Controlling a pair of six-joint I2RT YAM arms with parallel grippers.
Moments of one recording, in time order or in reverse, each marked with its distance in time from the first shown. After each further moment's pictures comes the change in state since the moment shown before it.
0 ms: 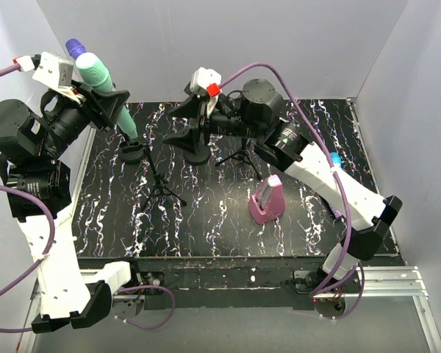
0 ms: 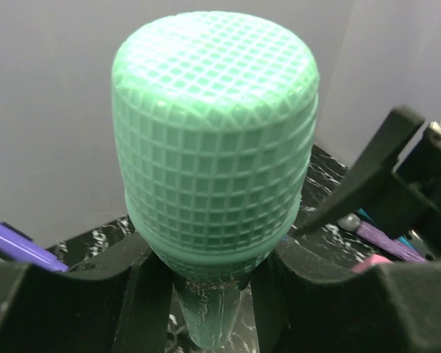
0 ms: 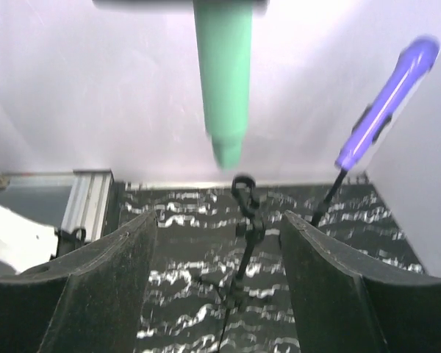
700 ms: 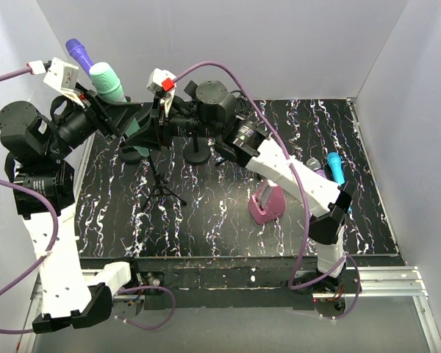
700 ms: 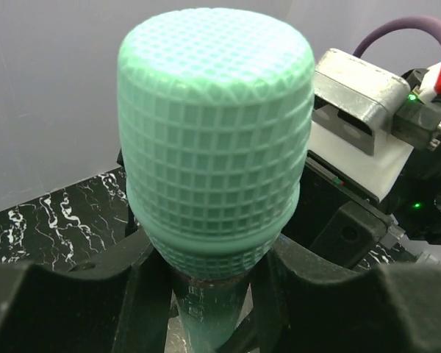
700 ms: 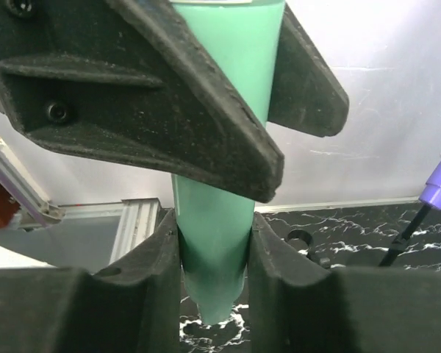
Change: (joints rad) left arm 0.003 -0.023 -0.105 0.011 0.183 -0.179; right arm 0.089 0.304 0.342 0.021 0.005 0.179
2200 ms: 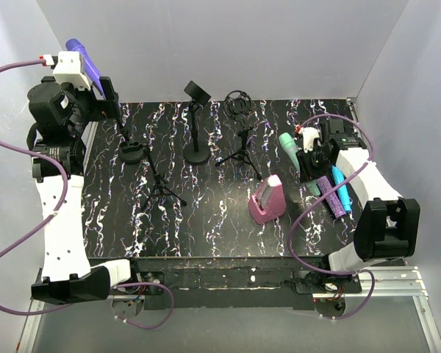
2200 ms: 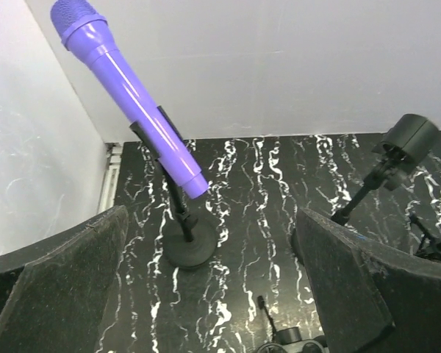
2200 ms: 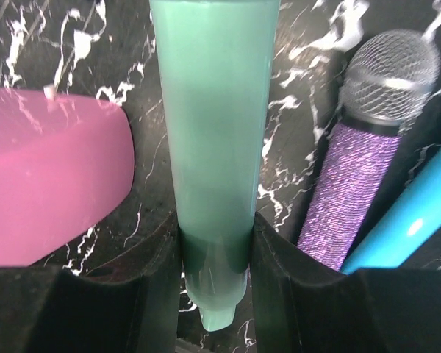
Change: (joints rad) left arm -0.007 0.141 -0.072 -0.020 -0.669 0.302; right arm -0.941 -0.429 -1.015 -0.645 0.299 -0.458
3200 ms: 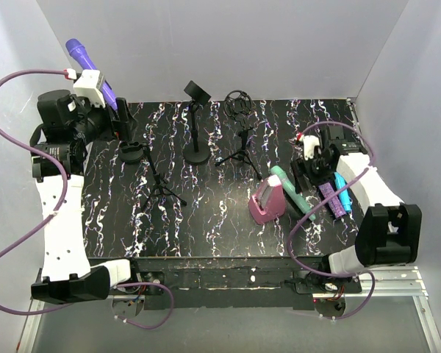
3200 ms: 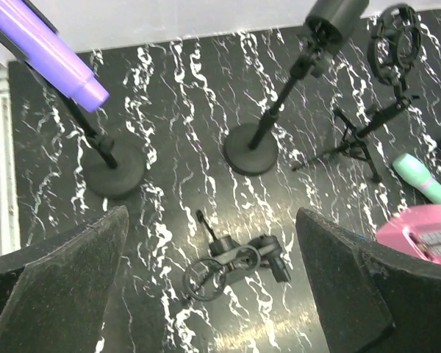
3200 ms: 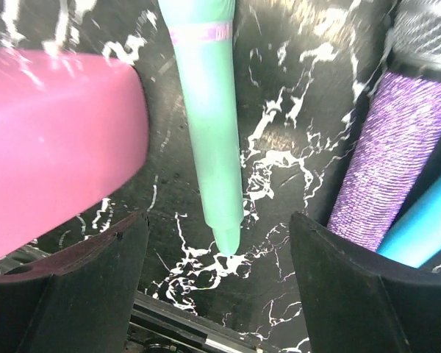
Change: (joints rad) left arm 0.001 0.001 0.006 -0.269 0.212 0.015; right arm -0.001 -0.013 -0.101 -0.053 0.004 0.032
